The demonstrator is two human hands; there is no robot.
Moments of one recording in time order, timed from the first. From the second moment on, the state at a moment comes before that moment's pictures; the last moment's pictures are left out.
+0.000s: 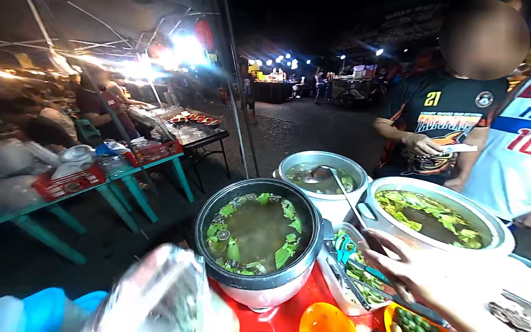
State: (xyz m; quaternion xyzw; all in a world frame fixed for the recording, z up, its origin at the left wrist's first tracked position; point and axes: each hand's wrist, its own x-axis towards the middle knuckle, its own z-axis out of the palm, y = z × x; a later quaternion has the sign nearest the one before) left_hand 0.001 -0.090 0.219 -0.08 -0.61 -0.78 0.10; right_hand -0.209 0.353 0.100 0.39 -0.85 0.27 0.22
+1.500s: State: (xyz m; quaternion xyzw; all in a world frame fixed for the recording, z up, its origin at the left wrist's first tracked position) left_hand -0.229 -0.179 0.262 0.22 -0.55 -0.80 0.12; right_hand -0.351 0.049 0.152 0.11 -0.81 0.58 -0.09
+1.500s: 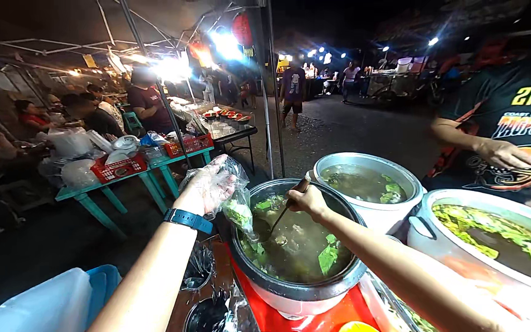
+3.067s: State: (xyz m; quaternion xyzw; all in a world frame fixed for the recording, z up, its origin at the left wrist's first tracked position) left_hand -0.271 -0.111 0.188 0.26 -0.50 -0.81 0.12; right_hand -0.345 0.159 0.132 0.35 -0.91 0.20 0.04
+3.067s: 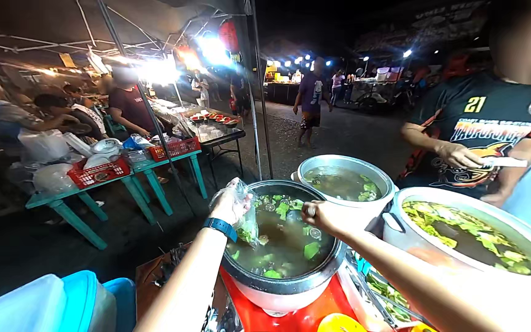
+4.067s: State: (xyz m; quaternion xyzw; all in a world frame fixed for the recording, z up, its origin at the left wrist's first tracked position) left_hand -0.266 -0.053 0.176 0.13 -0.69 -0.69 0.17; right_hand -0.243 0.098 0.284 0.63 -0.69 0.08 0.35
